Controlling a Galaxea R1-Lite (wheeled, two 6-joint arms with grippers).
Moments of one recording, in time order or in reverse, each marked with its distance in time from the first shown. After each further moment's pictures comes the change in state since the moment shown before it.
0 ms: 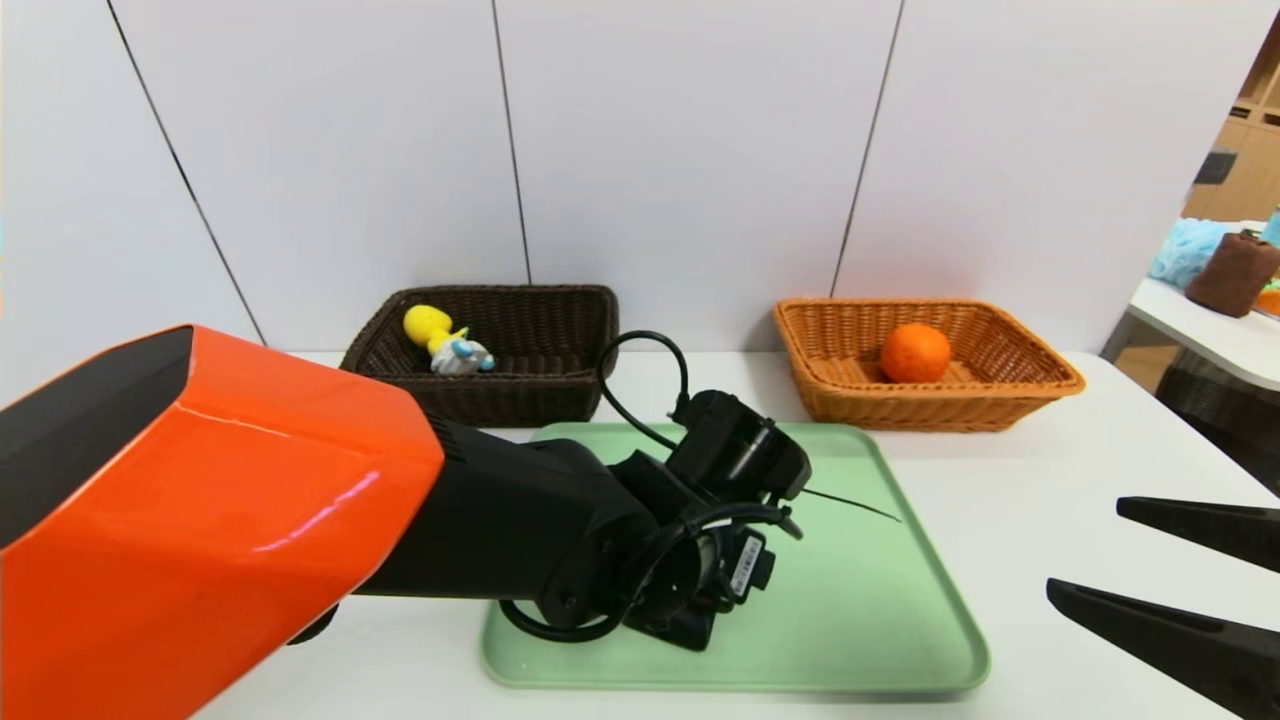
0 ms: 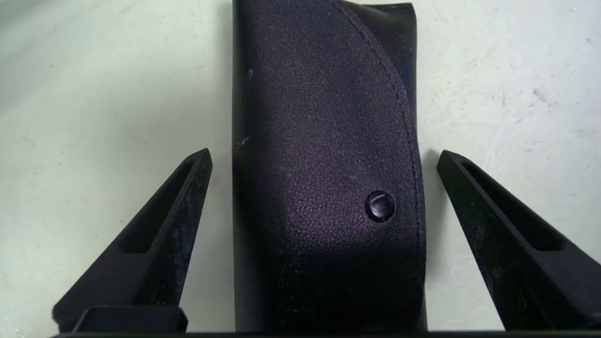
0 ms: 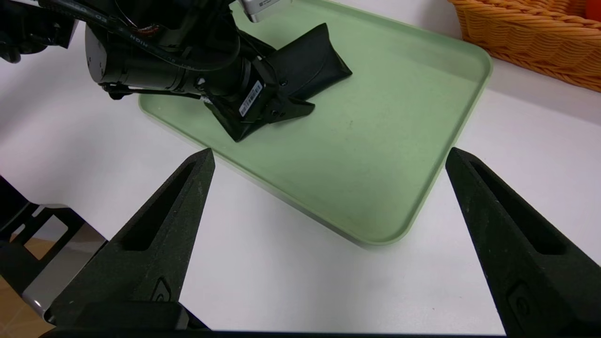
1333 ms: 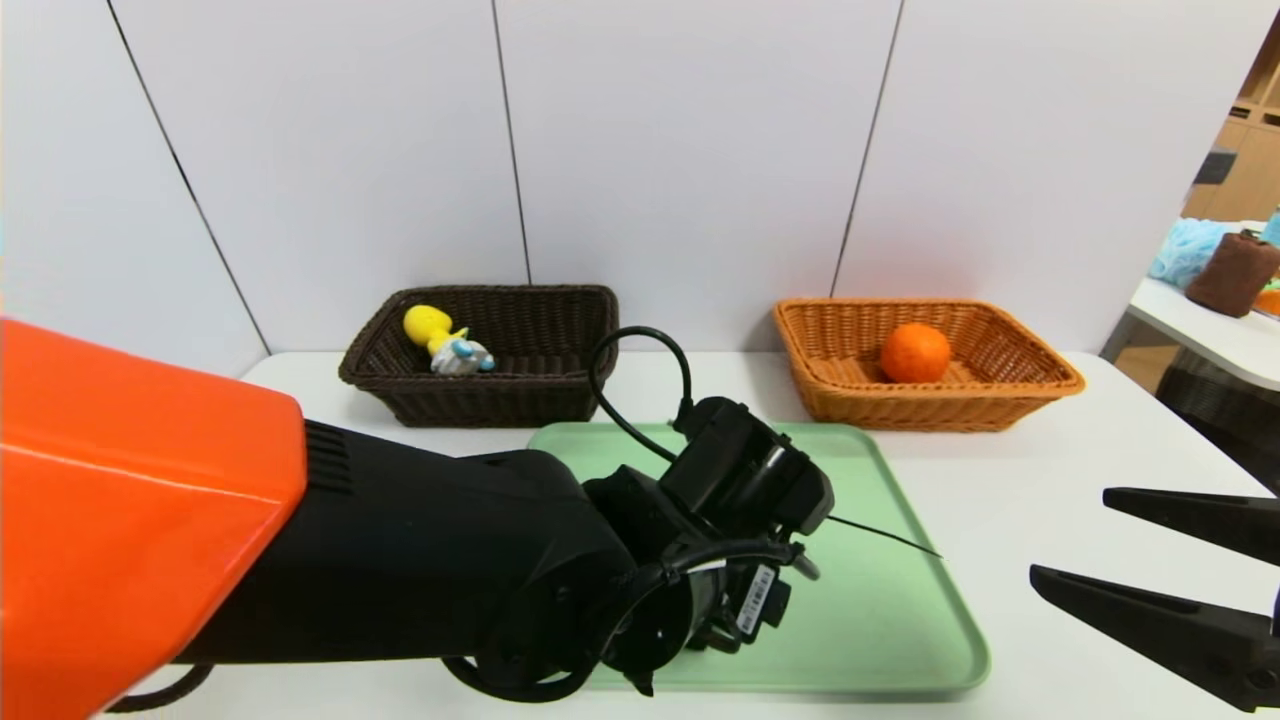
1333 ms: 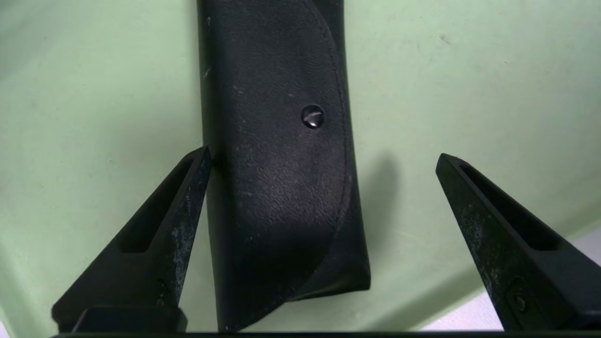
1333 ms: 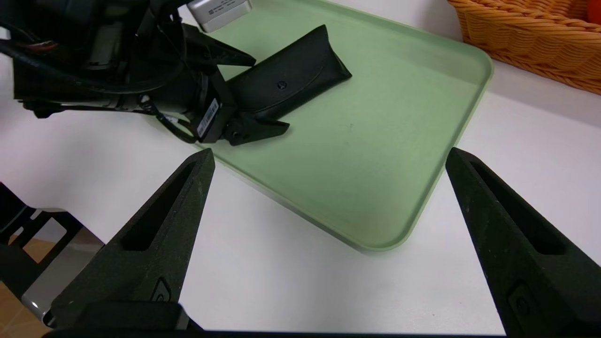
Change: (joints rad) left arm -0.067 -0.113 0.074 0.033 -0.001 -0.027; right arm 0.000 0.030 -0.020 -0.001 -0.001 0.000
